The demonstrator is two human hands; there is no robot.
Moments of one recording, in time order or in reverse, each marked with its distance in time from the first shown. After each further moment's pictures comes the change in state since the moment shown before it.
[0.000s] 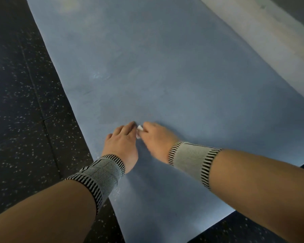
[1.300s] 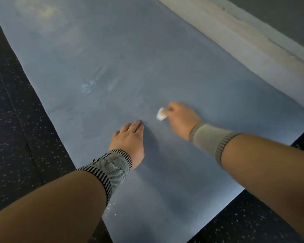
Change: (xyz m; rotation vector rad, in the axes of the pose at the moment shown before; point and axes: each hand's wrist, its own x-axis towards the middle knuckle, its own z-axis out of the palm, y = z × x) left_hand 0.034 0.054 -0.013 0.102 -0.025 0.194; right_hand -0.030 0.107 -0.055 0.059 0.187 0.389
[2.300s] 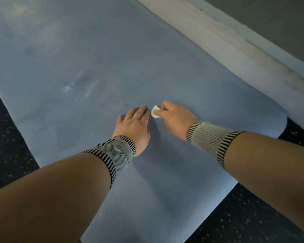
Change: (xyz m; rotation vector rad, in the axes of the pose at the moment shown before) left_hand 0.063 0.048 -0.004 -0.010 0.062 0.153; right_hand 0.000 0.043 -0.011 -0.278 -0.039 -0.208
